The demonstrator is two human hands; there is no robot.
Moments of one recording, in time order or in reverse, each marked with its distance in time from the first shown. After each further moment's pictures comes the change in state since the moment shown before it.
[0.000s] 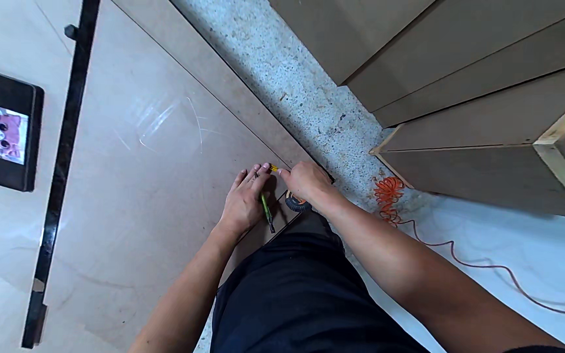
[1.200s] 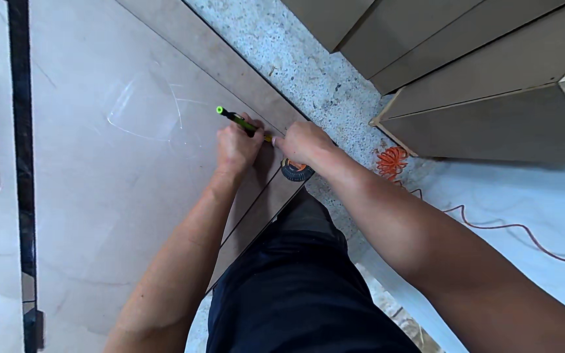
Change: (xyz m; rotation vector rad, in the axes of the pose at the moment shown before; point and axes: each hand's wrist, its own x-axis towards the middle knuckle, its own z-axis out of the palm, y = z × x) left_hand 0.068 0.015 -0.018 -0.174 0.107 -0.397; right_hand -0.002 -0.003 -0.001 -0.017 0.021 -0.006
